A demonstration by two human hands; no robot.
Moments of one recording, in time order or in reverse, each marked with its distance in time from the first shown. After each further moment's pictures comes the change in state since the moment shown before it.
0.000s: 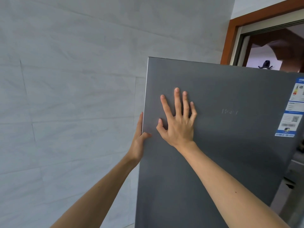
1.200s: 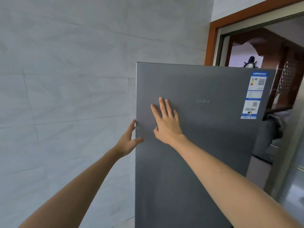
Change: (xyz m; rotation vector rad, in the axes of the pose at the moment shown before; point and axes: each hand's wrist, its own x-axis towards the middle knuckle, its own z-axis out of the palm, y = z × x) left_hand -0.059 0.041 -0.014 0.580 -0.111 -0.225; right_hand -0.027 -0.003 -0.055 0.073 -0.584 -0.018
